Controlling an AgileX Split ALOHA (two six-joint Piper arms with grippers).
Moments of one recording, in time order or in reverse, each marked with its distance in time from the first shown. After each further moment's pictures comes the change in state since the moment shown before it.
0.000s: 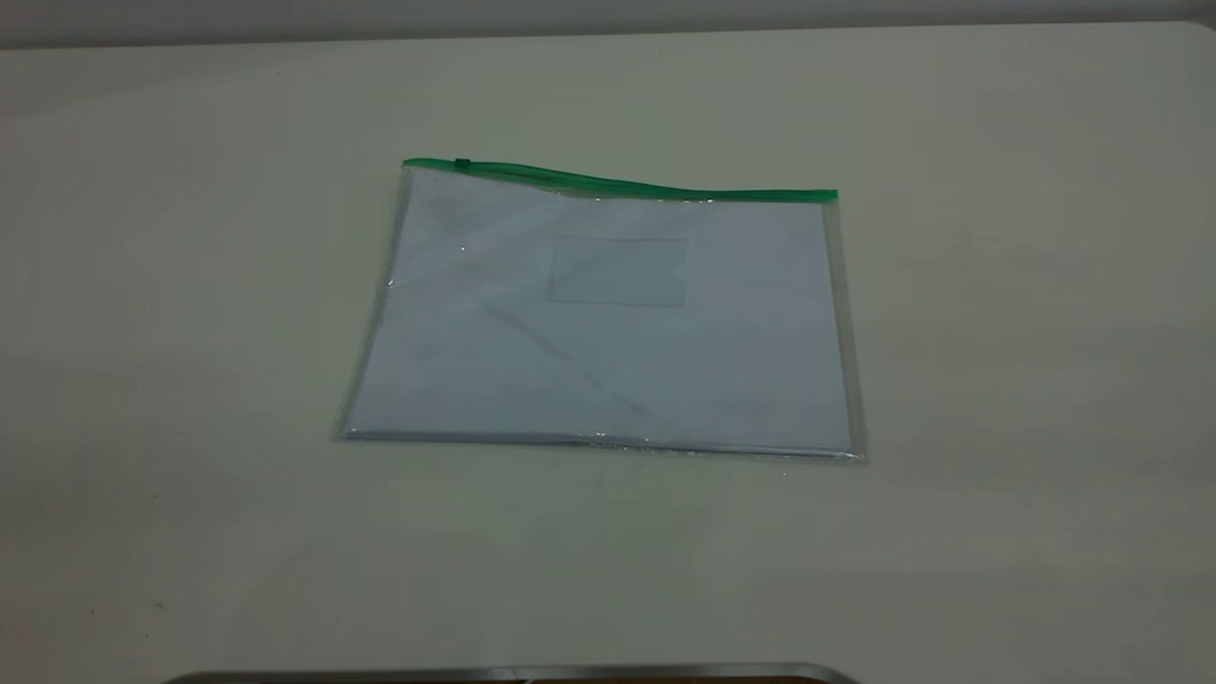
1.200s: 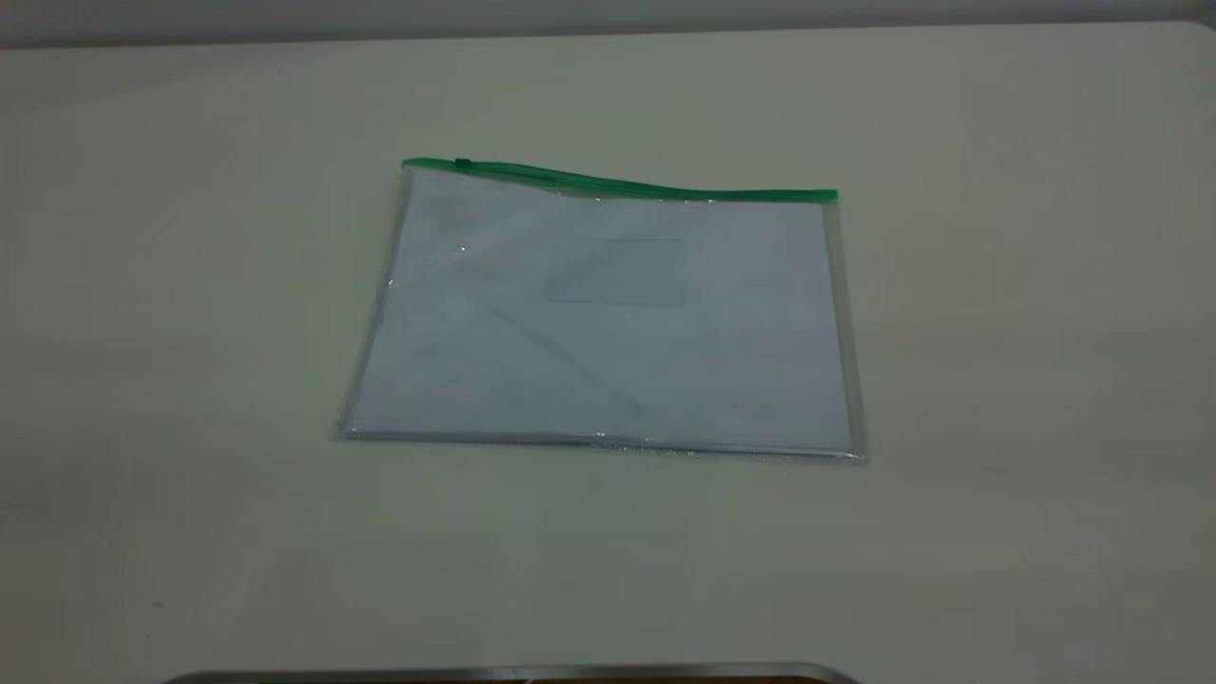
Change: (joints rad) left arm 0.000 0.126 -0.025 0.026 -0.033 -0.037; right arm 0.000 0.000 0.000 0.001 0.000 0.000
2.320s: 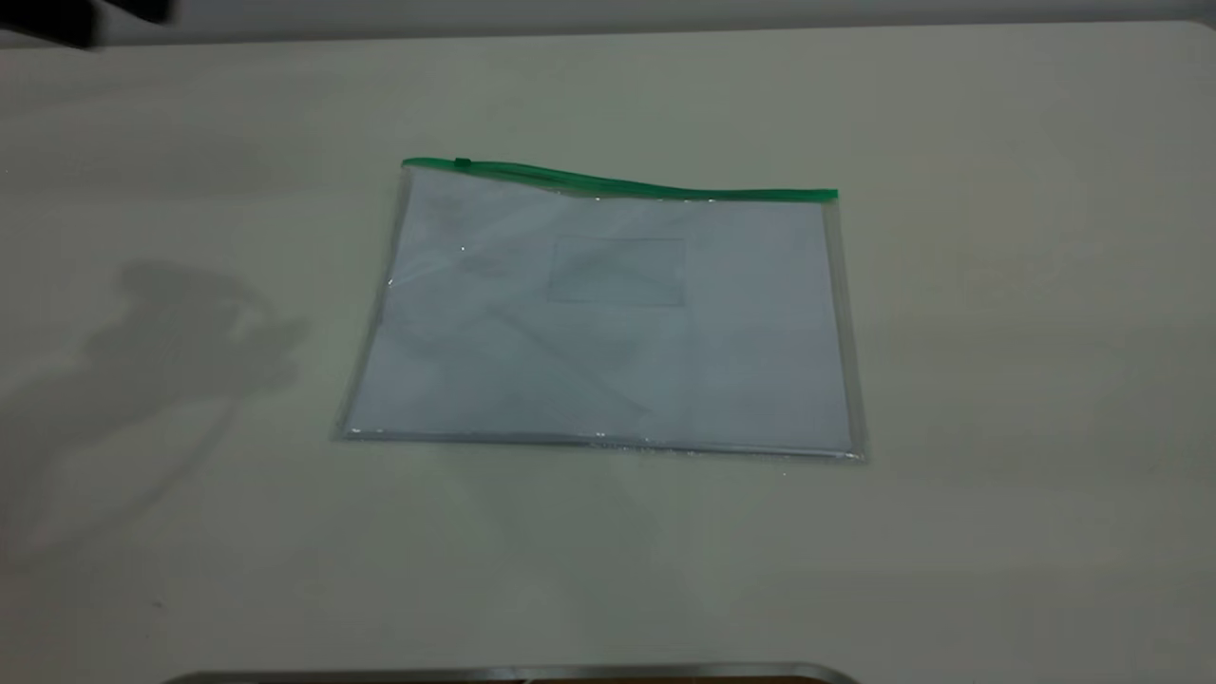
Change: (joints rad) left arm 0.000 1.627 -0.450 -0.956 -0.607 0.893; right arm 0.000 0.007 0.000 0.004 0.000 0.004
